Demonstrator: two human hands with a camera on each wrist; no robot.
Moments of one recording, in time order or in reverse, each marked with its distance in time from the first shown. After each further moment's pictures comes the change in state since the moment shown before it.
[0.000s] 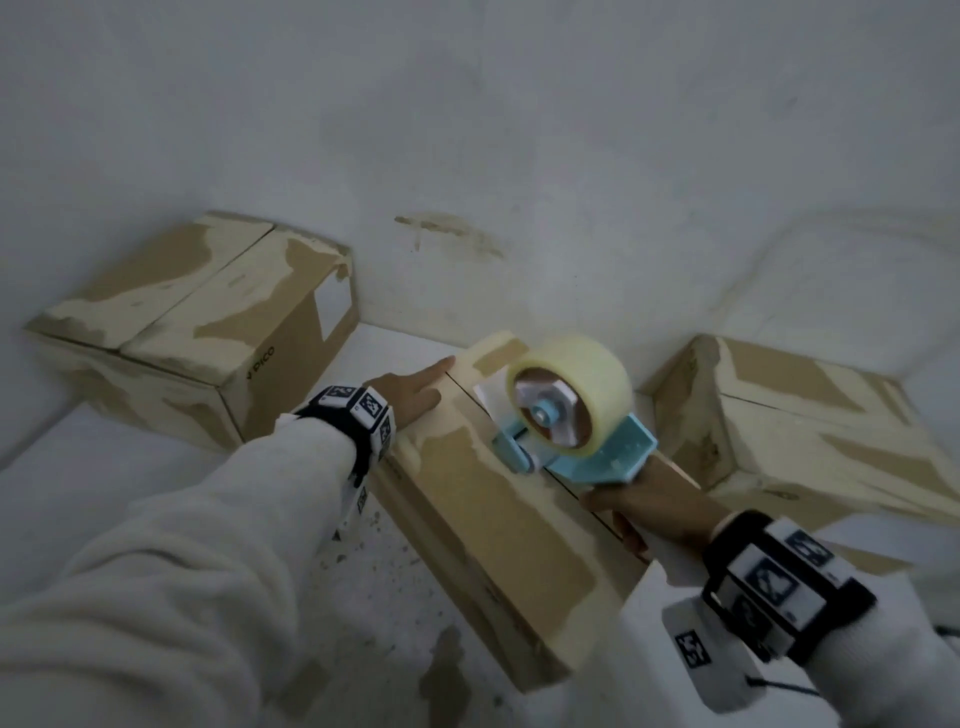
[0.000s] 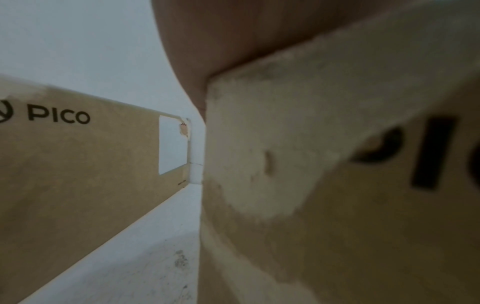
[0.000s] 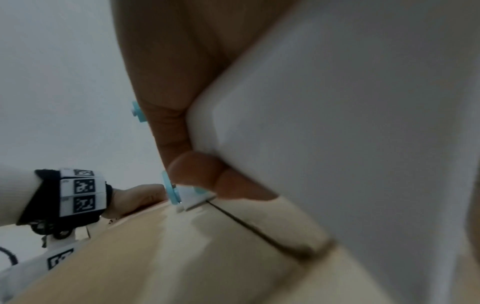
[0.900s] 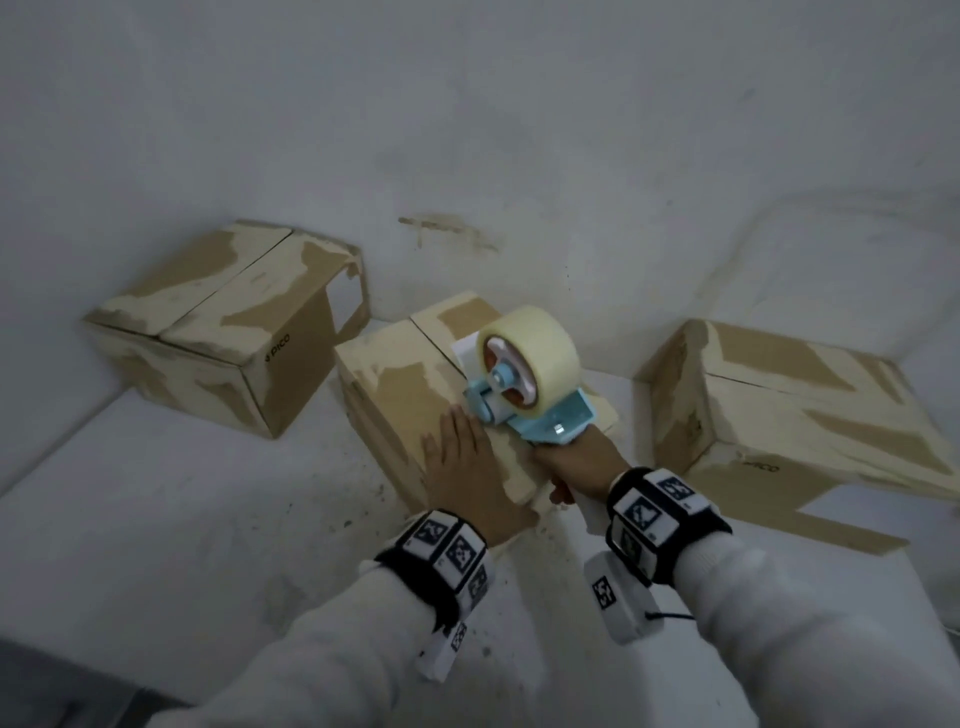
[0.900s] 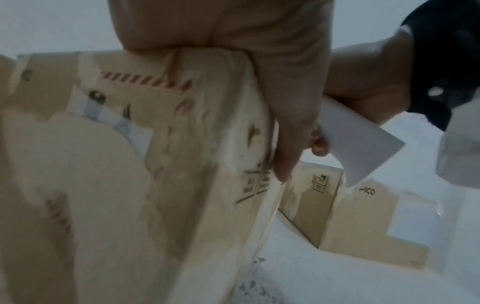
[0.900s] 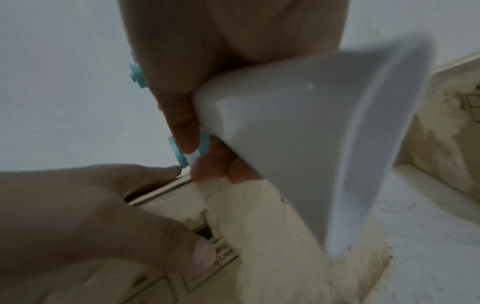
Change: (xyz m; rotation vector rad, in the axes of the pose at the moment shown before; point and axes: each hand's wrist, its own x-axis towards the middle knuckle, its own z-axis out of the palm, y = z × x) left_hand -0.088 0.101 0.126 0.187 0.226 -0.162; right_hand 0.010 0.001 0.032 0.043 0.049 -0.052
